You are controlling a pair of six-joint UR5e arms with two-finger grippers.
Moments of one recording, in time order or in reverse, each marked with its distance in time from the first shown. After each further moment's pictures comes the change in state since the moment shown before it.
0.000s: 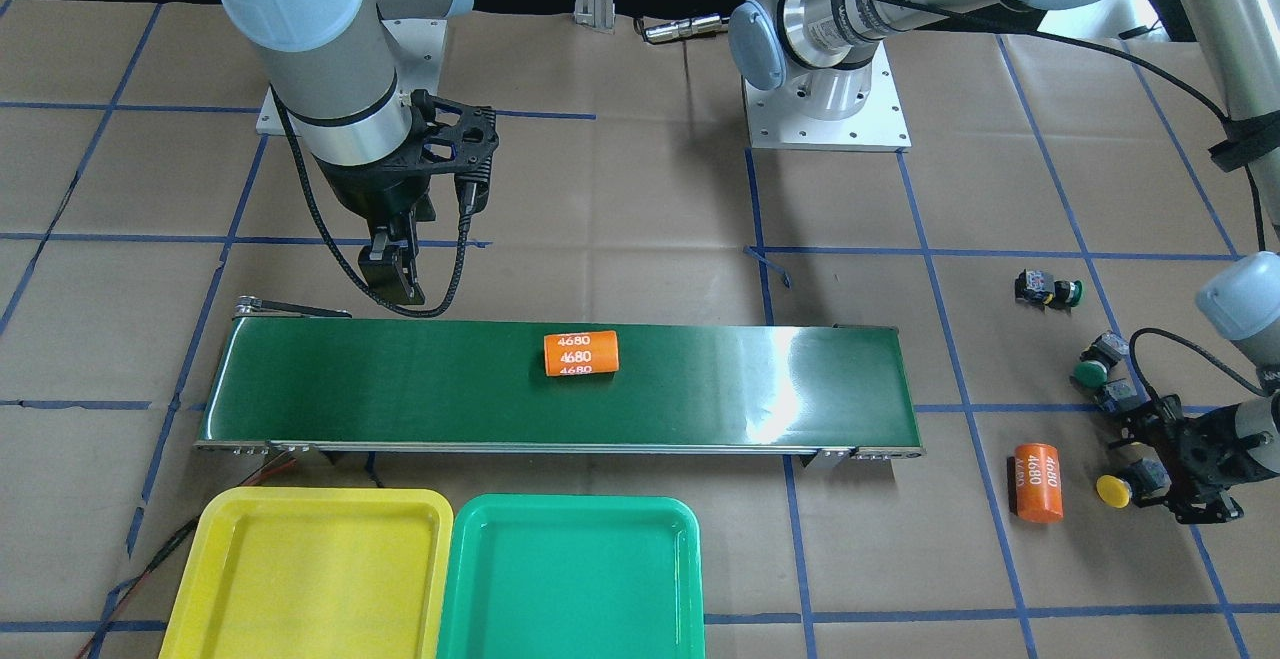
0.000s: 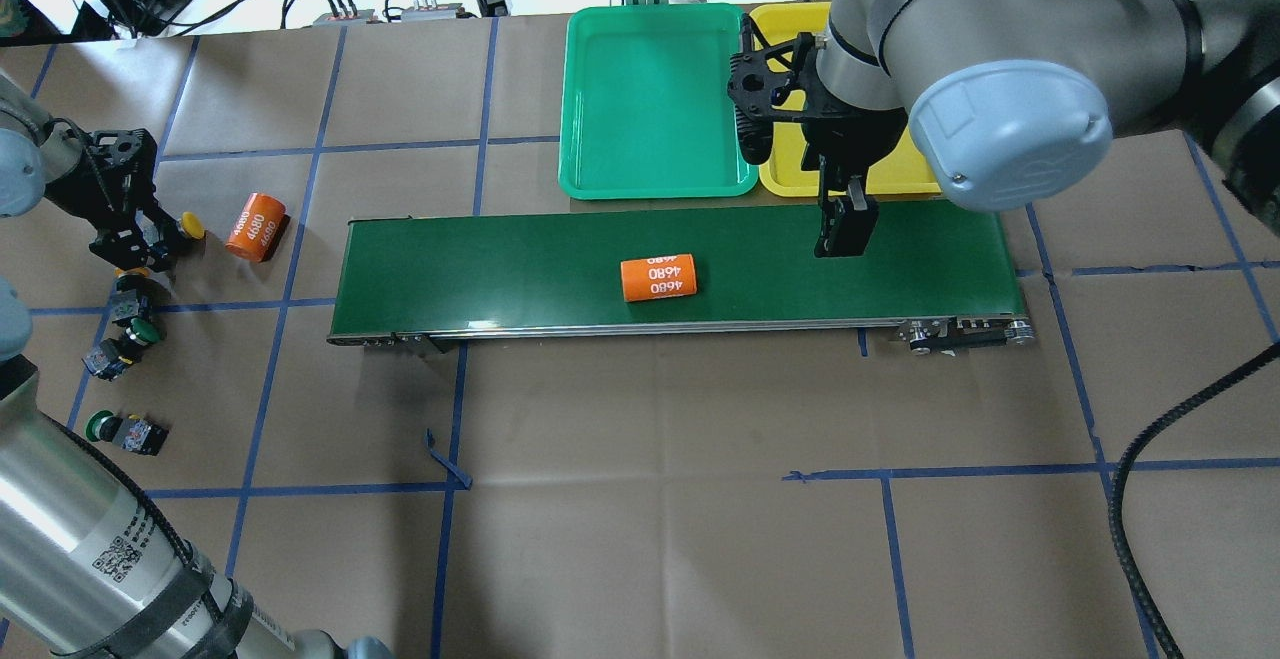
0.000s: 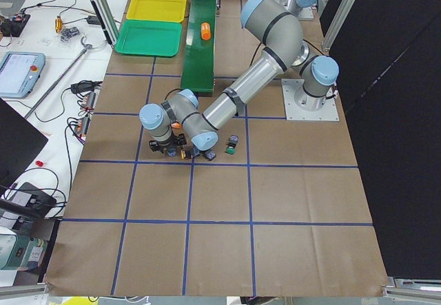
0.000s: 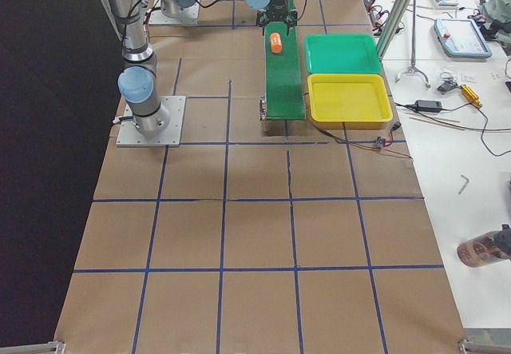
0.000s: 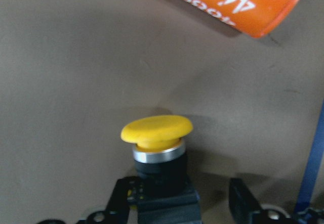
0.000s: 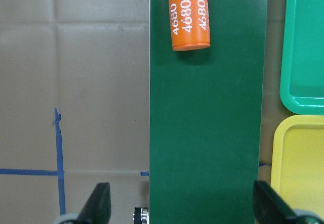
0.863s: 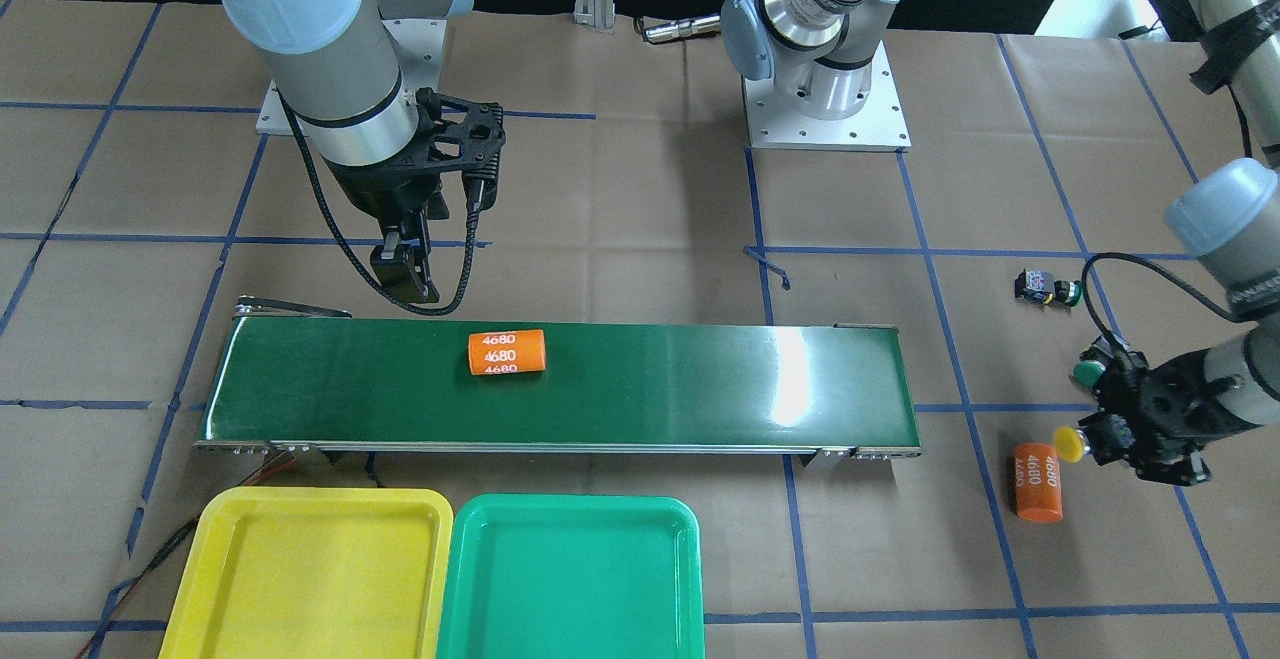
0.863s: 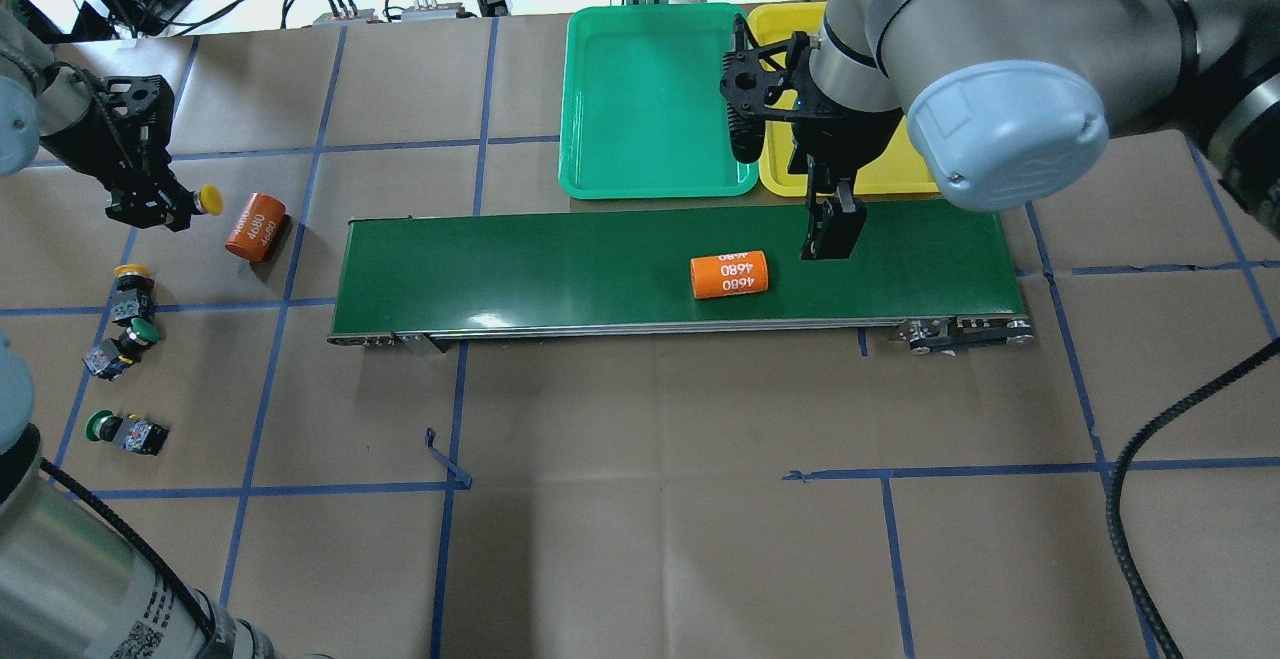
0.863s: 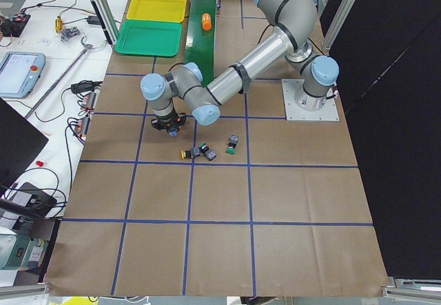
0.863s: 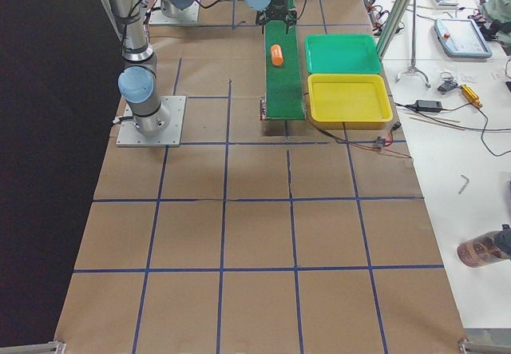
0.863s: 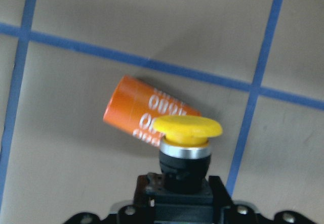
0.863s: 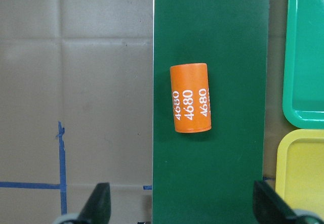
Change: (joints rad) left arm -0.151 0.249 -0.119 -0.099 -0.002 -0.143; right arm 0.000 0.003 0.002 0.000 0.030 -0.004
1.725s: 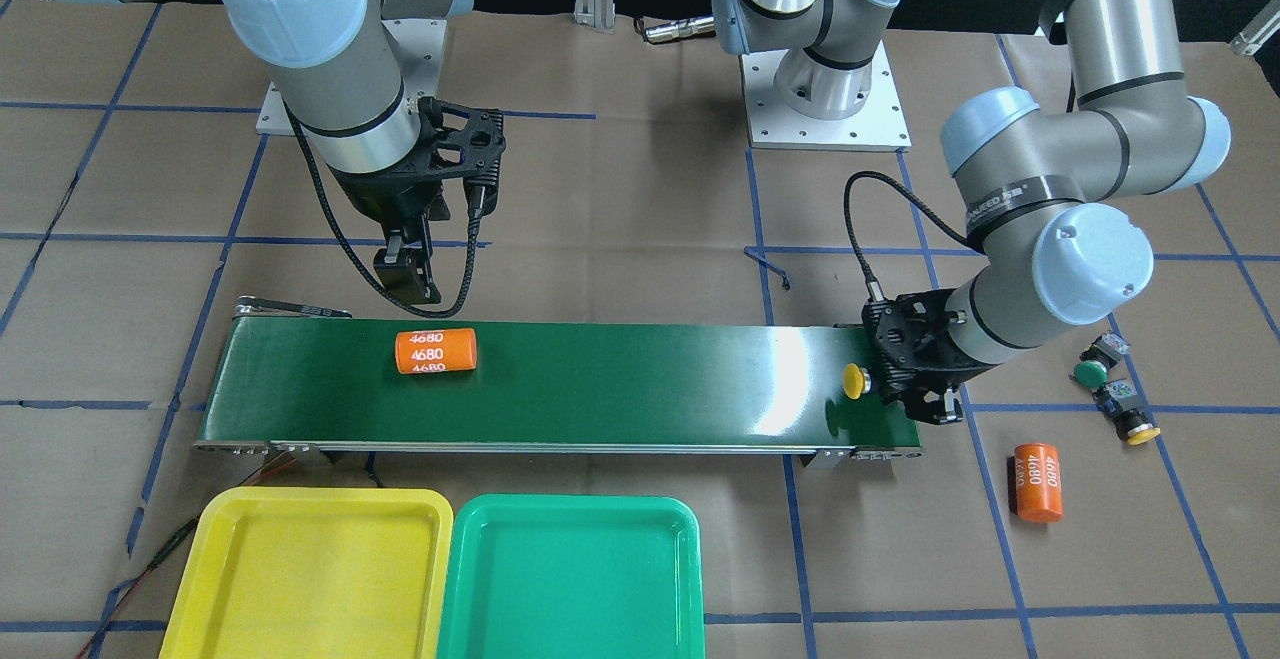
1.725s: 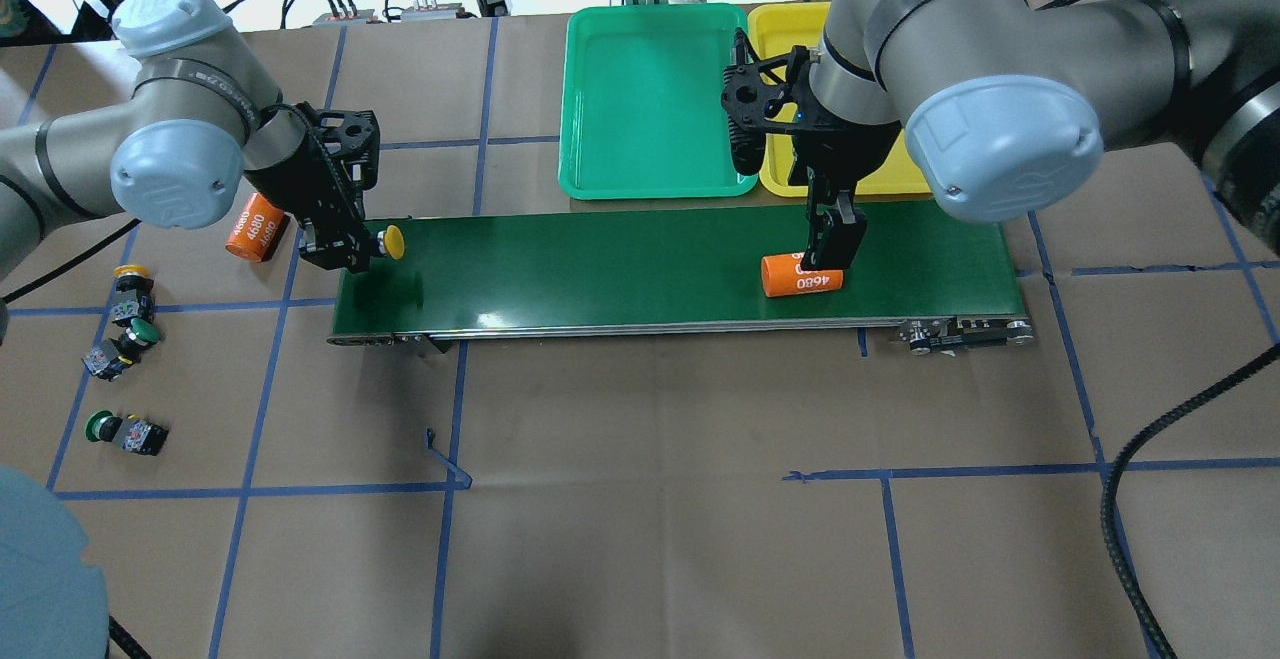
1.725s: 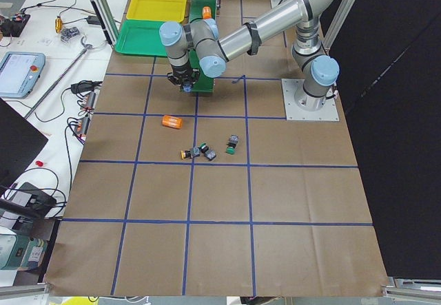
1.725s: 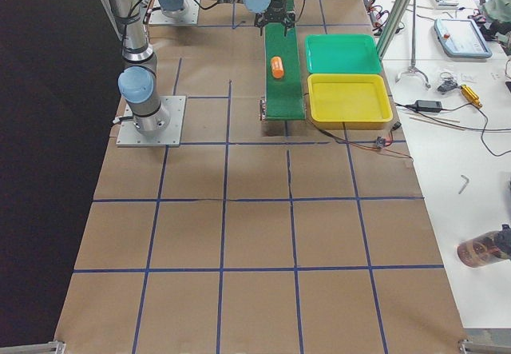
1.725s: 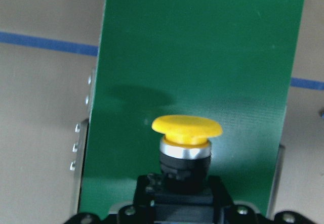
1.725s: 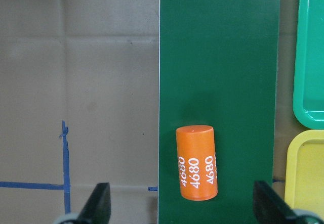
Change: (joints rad) left arm -0.298 0.144 -0.242 0.039 -0.027 -0.205; right arm -0.001 -0.001 0.021 -0.004 0.001 -0.003
